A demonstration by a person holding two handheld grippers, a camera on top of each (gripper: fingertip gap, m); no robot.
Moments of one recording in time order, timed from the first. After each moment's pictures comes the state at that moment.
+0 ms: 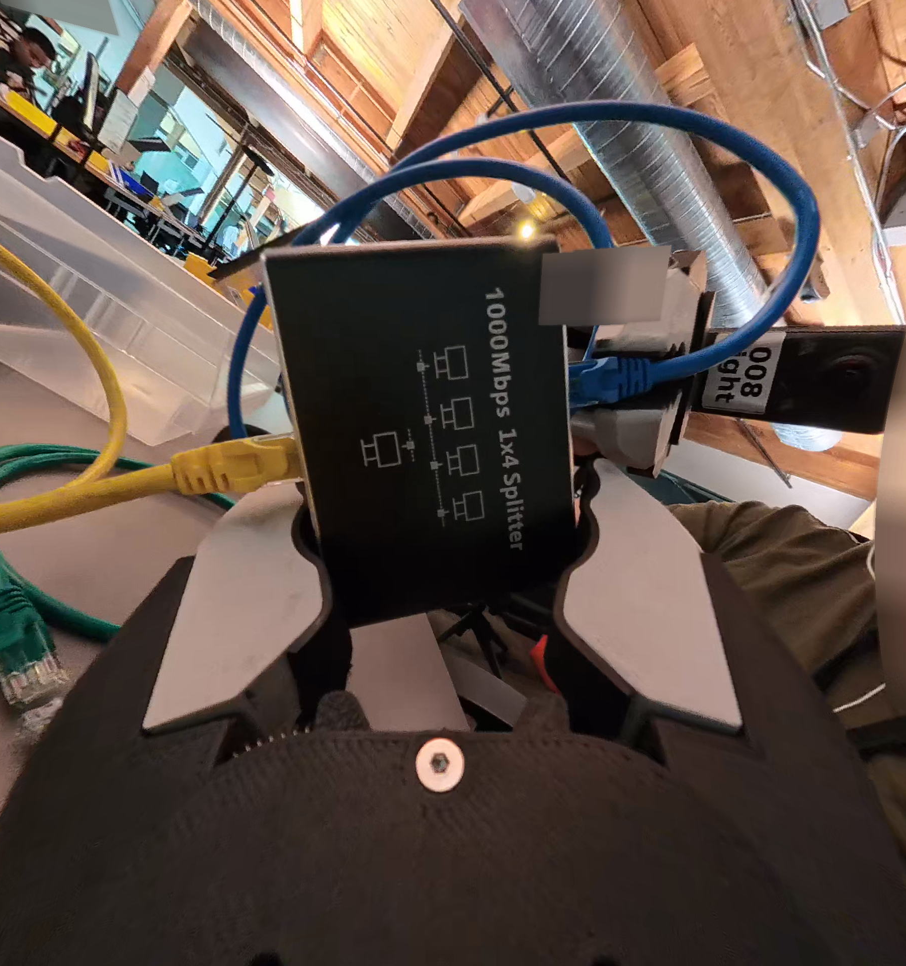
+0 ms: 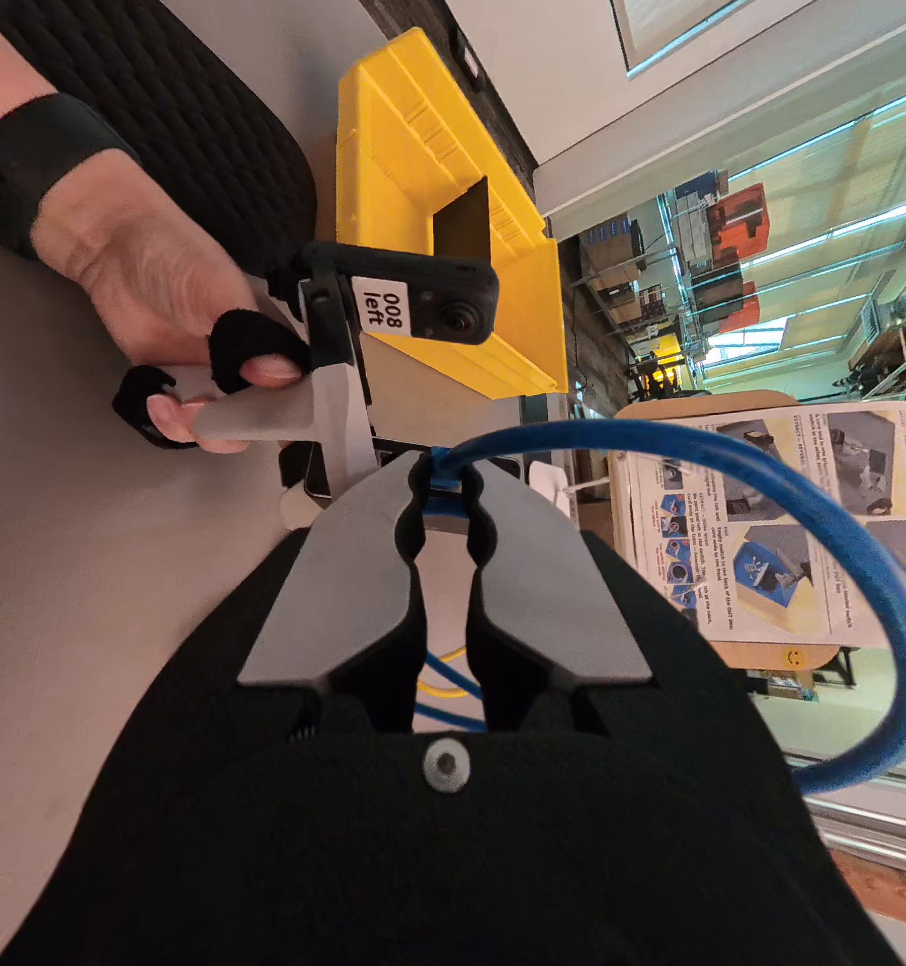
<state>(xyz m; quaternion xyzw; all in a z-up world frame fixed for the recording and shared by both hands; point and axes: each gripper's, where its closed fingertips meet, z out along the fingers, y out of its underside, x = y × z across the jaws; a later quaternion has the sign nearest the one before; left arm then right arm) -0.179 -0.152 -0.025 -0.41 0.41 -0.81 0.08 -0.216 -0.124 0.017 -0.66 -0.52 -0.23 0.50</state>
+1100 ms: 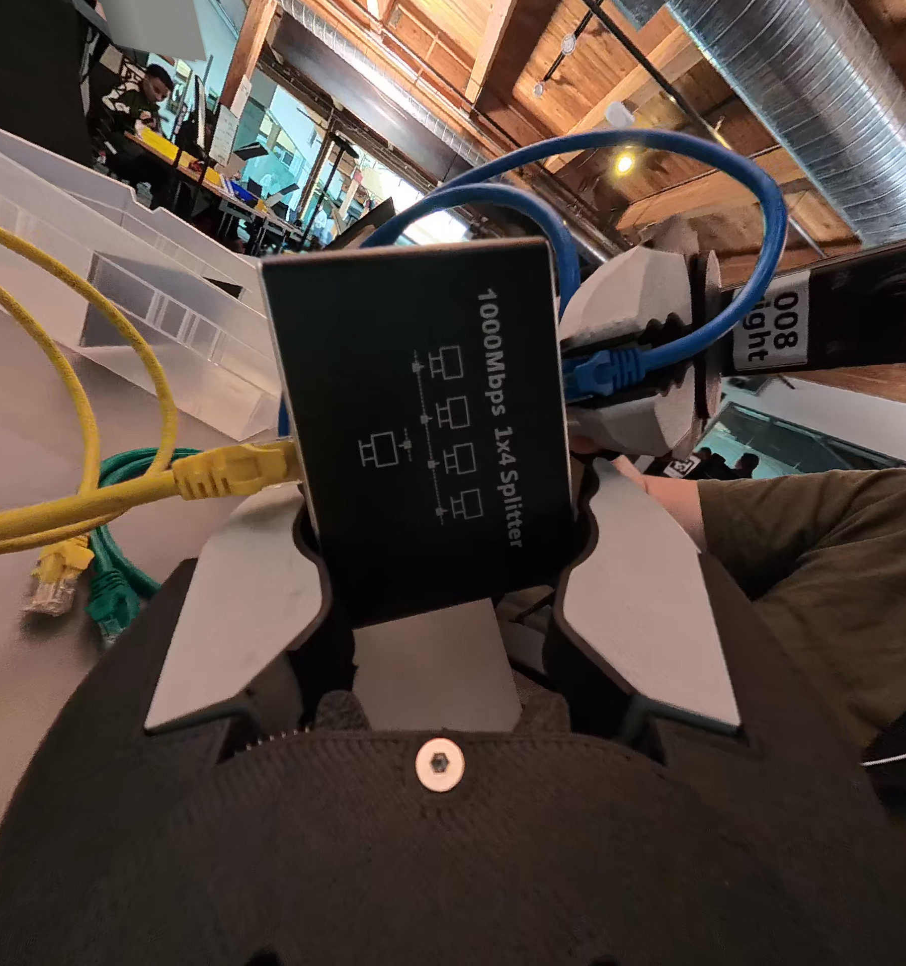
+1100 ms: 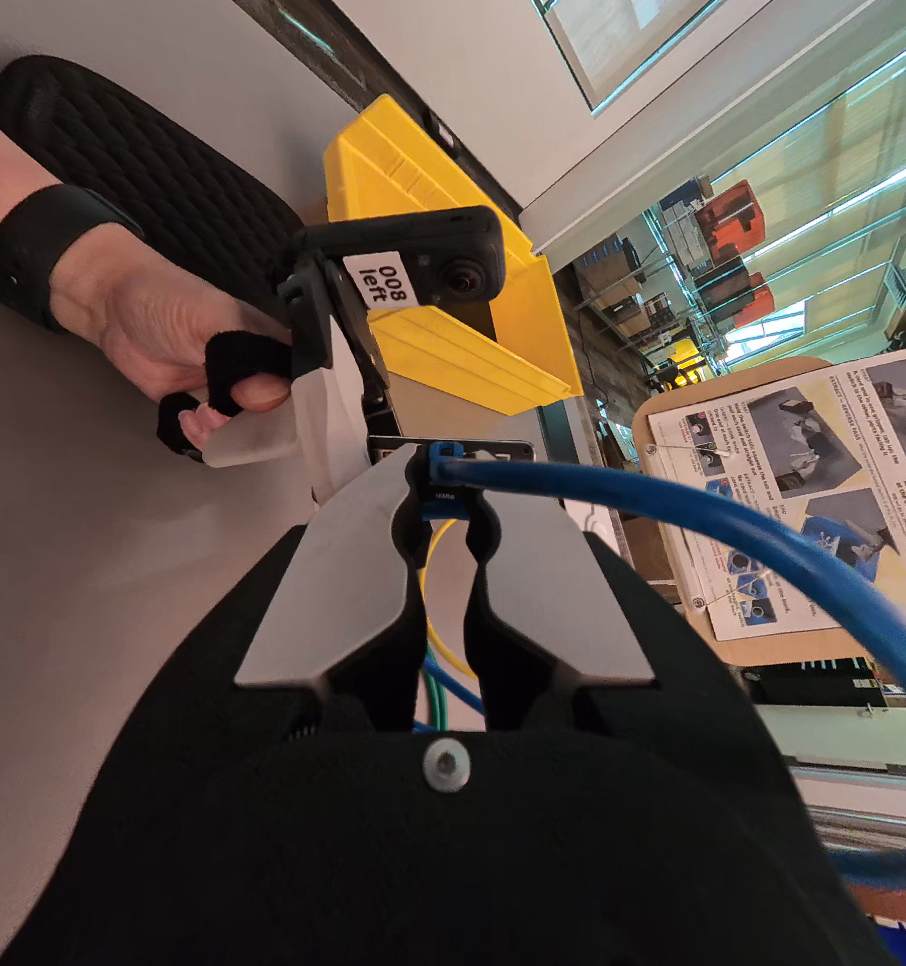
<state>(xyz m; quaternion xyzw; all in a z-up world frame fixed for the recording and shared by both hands) -0.177 -0.152 -0.029 -0.45 0.46 -0.75 0.16 -0.209 -0.131 0.013 -0.67 -0.47 -0.16 0.55</state>
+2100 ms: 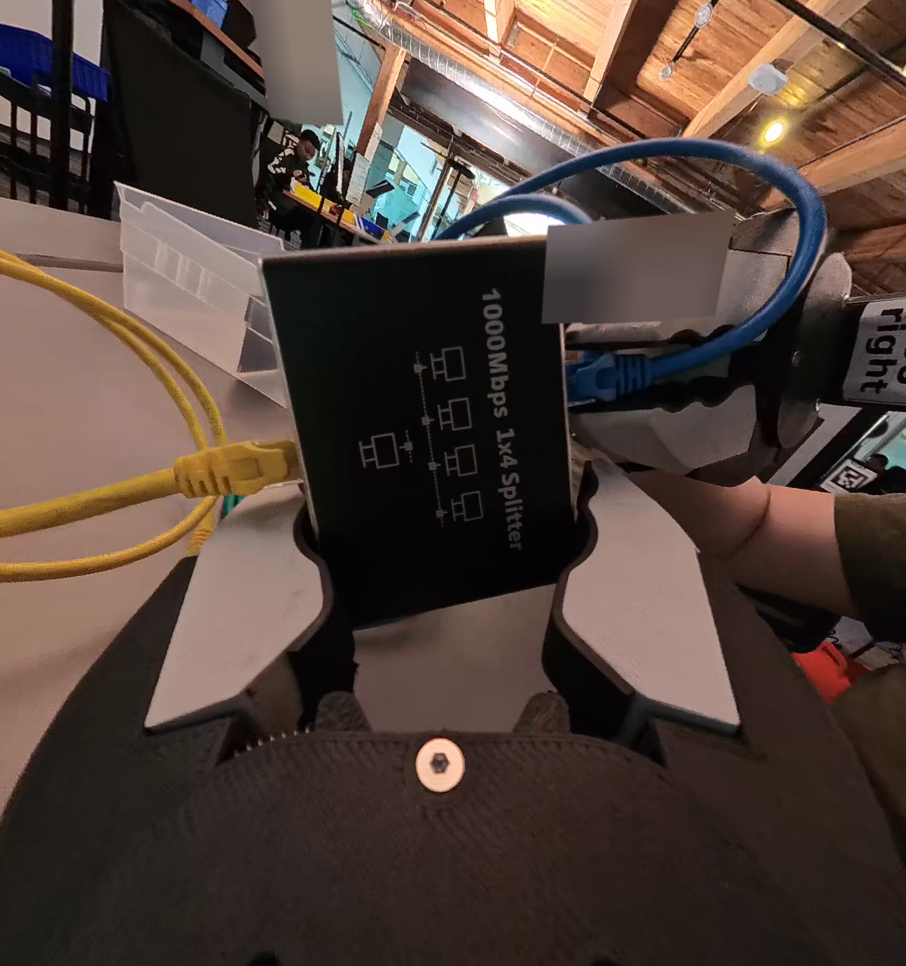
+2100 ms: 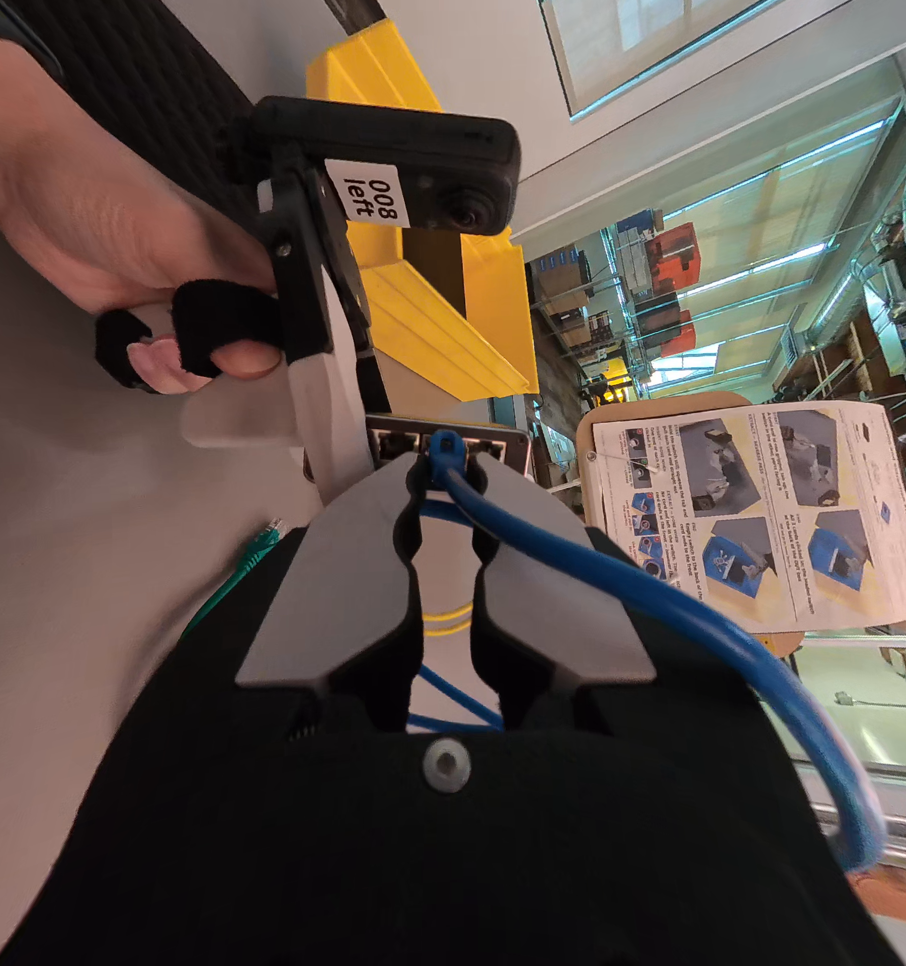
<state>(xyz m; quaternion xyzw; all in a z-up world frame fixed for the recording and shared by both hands) -0.167 -0.127 -0.038 -0.51 0.45 -0.69 0.27 -0.199 -0.121 0.007 -0.62 -0.51 -0.25 0.53</state>
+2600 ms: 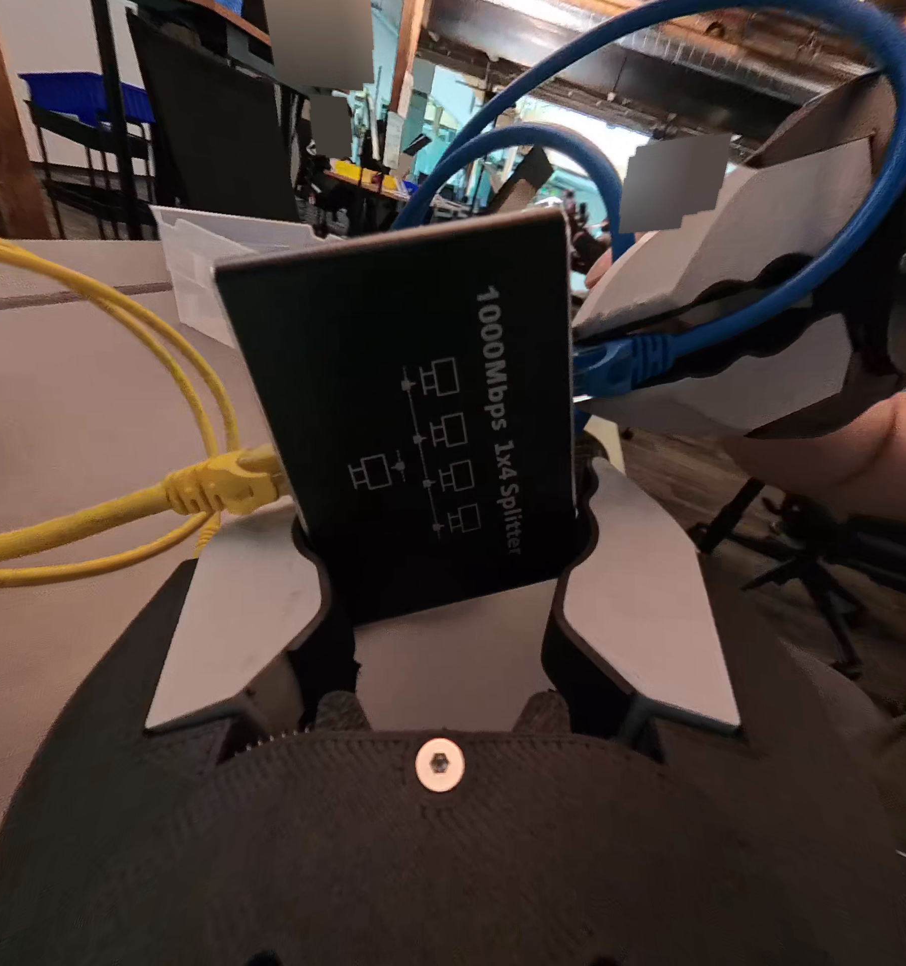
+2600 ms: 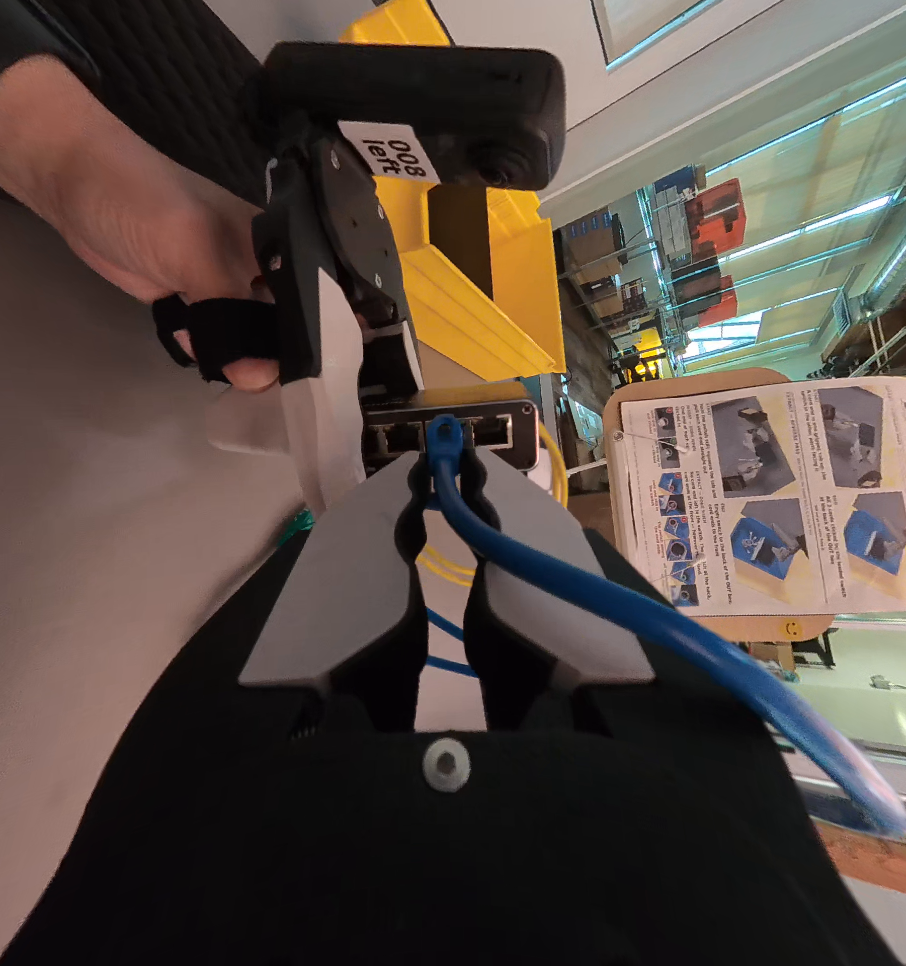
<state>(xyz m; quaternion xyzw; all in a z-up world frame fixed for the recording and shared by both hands) -0.169 -0.132 -0.047 -0.51 0.51 -0.61 0.33 -0.202 -0.134 0.002 -0.65 -0.51 -0.25 0.51</state>
